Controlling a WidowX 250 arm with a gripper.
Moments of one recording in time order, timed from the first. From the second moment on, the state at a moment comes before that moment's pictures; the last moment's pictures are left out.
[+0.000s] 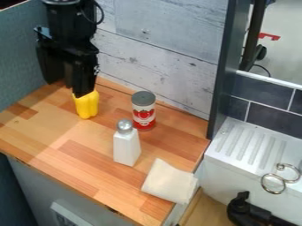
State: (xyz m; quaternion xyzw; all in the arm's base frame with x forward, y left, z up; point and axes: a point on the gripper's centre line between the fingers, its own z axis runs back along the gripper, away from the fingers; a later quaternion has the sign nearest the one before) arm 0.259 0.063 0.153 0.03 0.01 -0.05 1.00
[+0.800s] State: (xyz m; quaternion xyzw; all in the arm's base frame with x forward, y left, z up) arm 0.297 0.109 0.143 0.04 0.03 -0.02 1.00
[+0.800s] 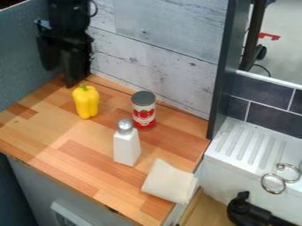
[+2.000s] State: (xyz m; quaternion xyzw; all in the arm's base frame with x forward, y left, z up) arm 0.366 0.139 0.086 0.03 0.04 -0.02 1.00
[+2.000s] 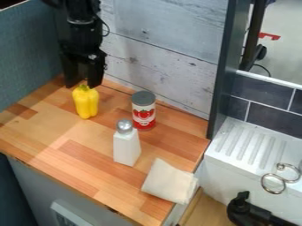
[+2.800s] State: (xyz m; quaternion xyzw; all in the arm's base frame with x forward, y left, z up) arm 0.375 0.141 0.073 0.02 0.05 0.00 1.00
